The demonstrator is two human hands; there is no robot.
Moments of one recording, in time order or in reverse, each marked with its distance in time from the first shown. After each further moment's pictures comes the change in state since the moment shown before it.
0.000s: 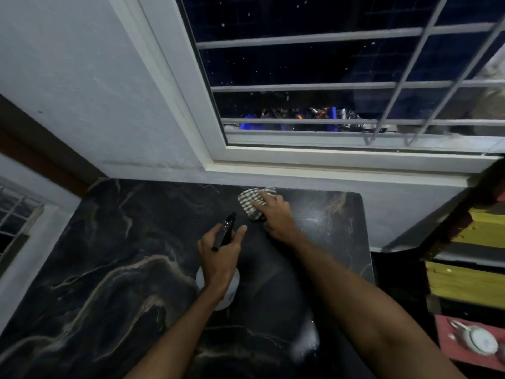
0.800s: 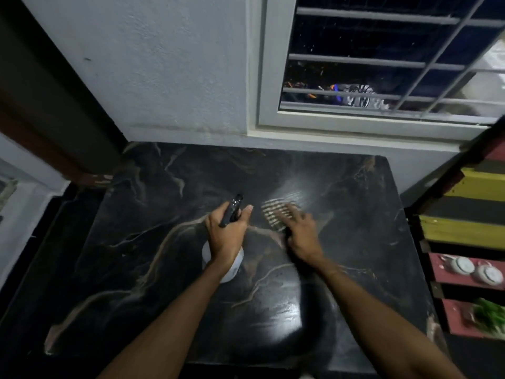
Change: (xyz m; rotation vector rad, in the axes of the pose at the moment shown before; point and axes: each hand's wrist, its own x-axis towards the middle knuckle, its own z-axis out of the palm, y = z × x) left_hand 0.021 -0.087 -0.196 -0.117 -0.137 0.062; right_hand -0.127 -0.183 0.089 -0.044 0.147 0.224
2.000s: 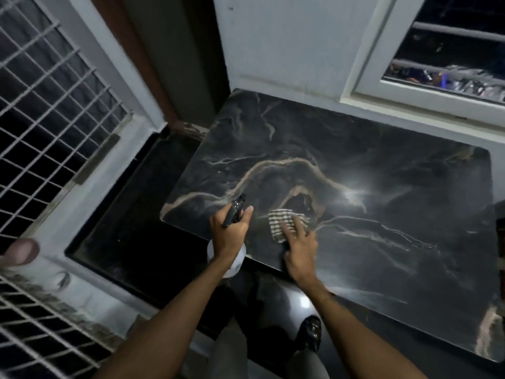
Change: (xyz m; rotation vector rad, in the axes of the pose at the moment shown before) left_hand -0.152 -0.066 -0.192 0.196 0.246 -0.123; right_hand -0.175 -0.171 0.091 0.082 -0.153 -0.029
